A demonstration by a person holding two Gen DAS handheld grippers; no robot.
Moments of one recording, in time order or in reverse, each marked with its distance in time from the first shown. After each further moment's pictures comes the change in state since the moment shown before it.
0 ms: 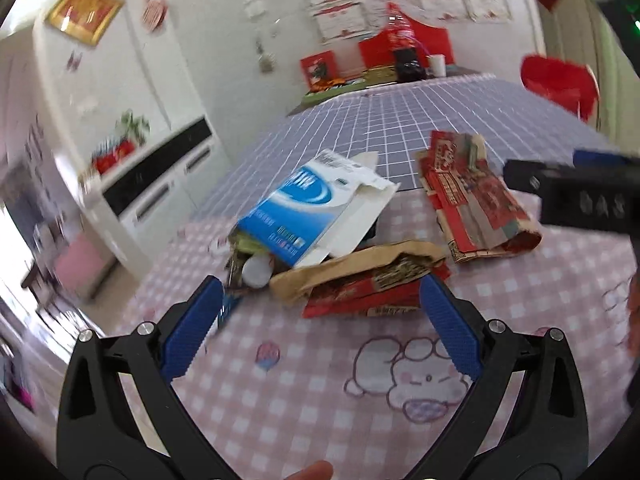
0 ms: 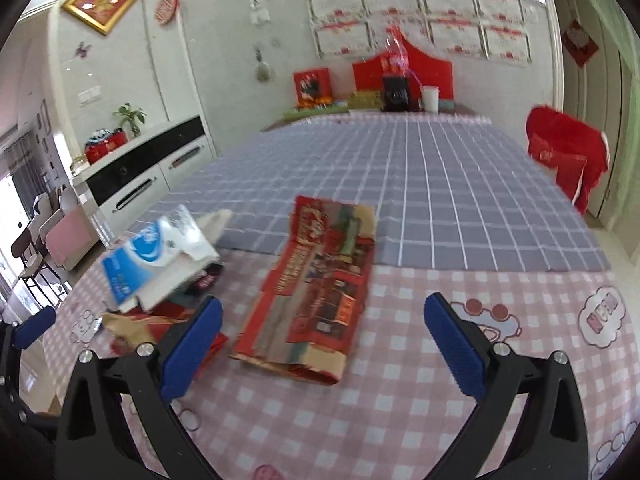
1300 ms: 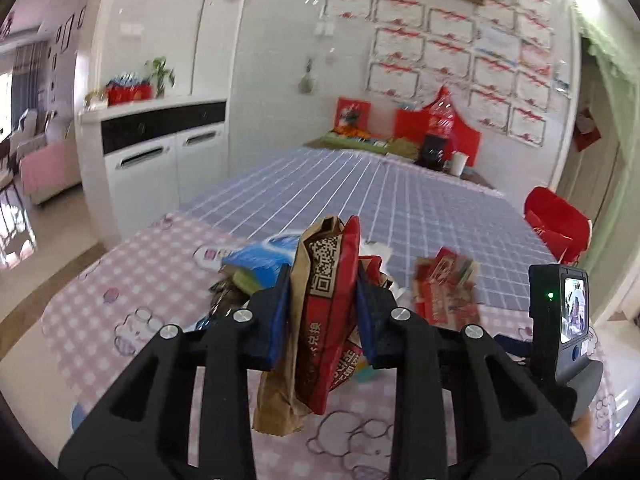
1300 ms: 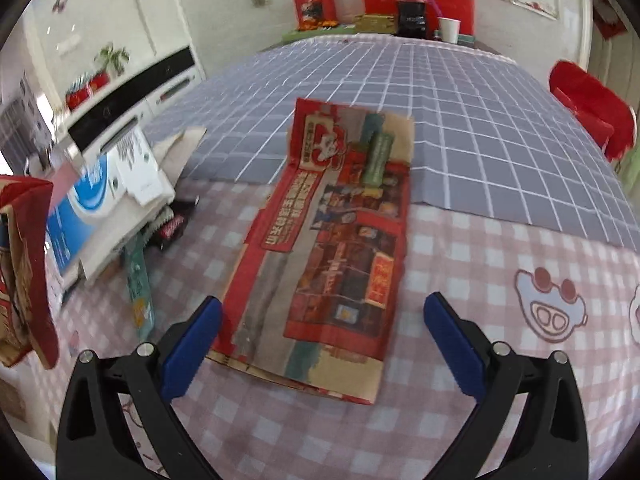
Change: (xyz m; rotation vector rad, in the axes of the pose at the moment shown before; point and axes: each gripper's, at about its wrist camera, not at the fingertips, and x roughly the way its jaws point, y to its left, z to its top) left arm -0.004 0.075 0.025 -0.510 -0.086 -0.138; right arm 0.075 0.027 -0.005 -0.061 0.267 -0.041
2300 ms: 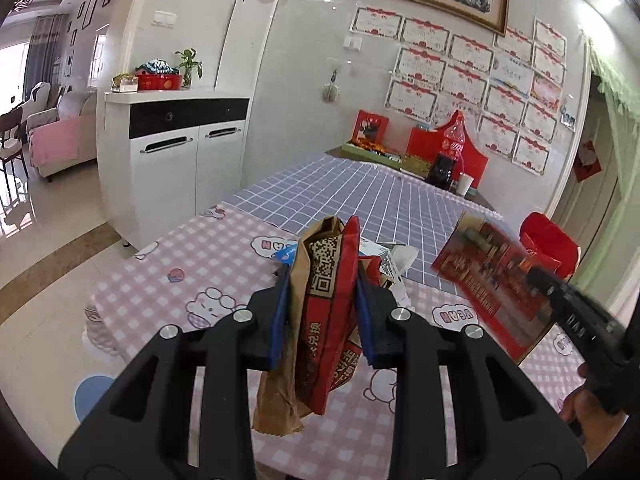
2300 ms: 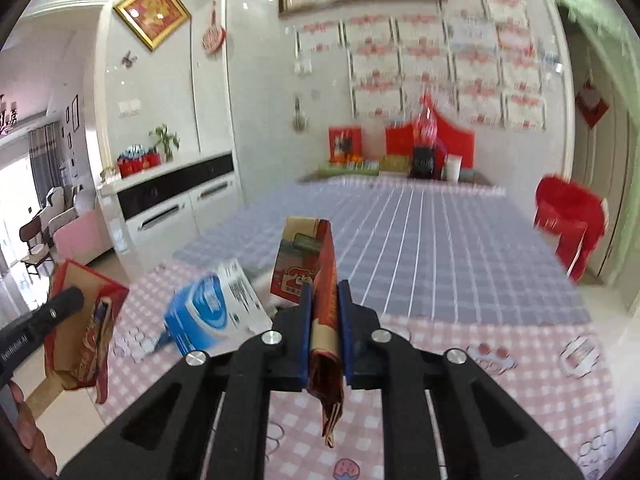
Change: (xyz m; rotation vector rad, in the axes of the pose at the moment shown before) left arm -0.077 0.074 -0.004 -0.087 -0.039 -0.024; right arm -0.175 0.051 -0.026 -0.085 -0.519 0.014
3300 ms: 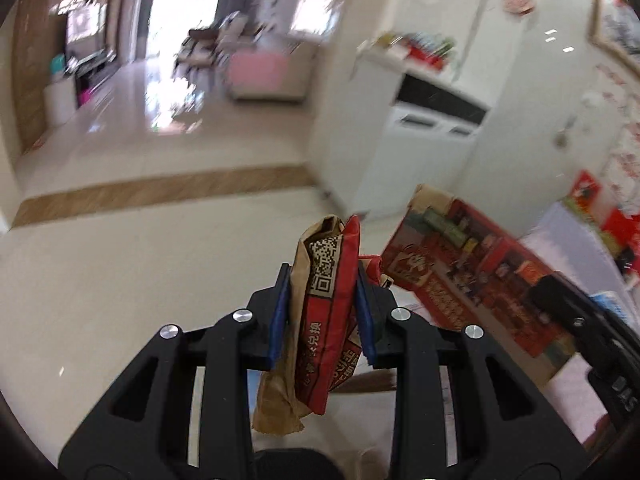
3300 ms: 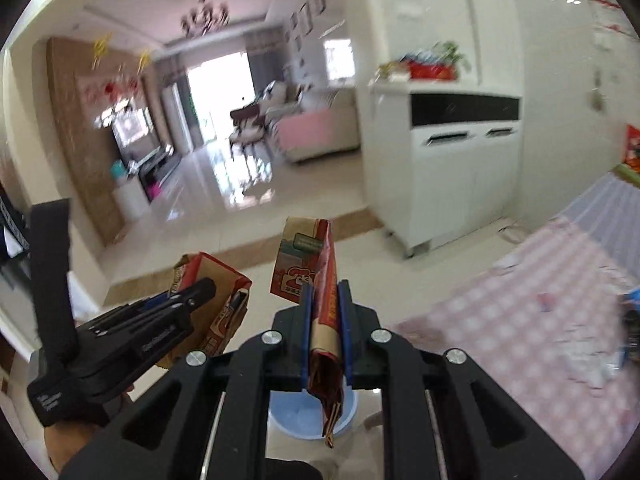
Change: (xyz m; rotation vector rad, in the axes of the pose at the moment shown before) left arm -0.079 0.362 -0.064 -0.447 0.089 0.636; right arm 0.030 0.444 -0.075 -0.373 0.321 0.838
